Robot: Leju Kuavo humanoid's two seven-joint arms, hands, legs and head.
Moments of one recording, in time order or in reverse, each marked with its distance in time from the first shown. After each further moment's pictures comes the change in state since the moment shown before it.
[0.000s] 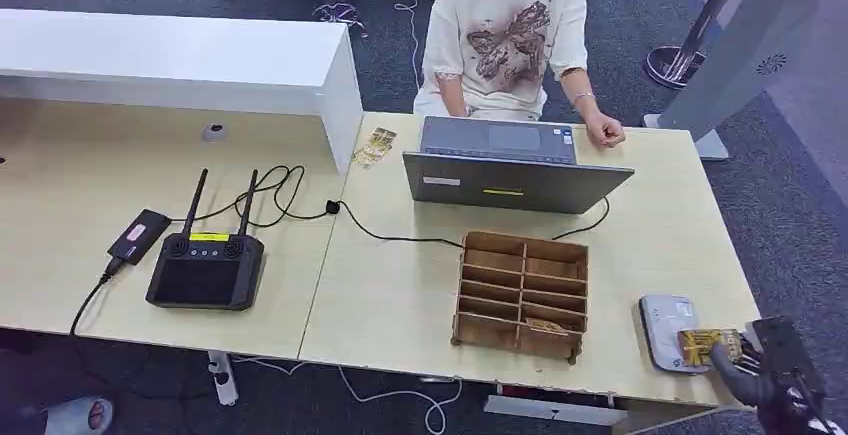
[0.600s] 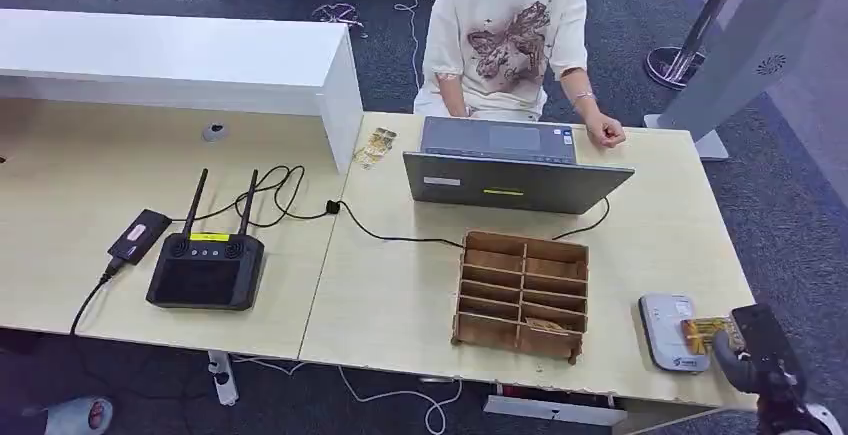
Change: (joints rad) left arm -0.001 -0.004 0.000 0.000 0.016 0.004 0.000; right arm -0.045 0.027 0.016 -0.003 0.189 -0.126 0.006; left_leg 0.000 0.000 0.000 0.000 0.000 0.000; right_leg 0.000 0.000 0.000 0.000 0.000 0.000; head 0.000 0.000
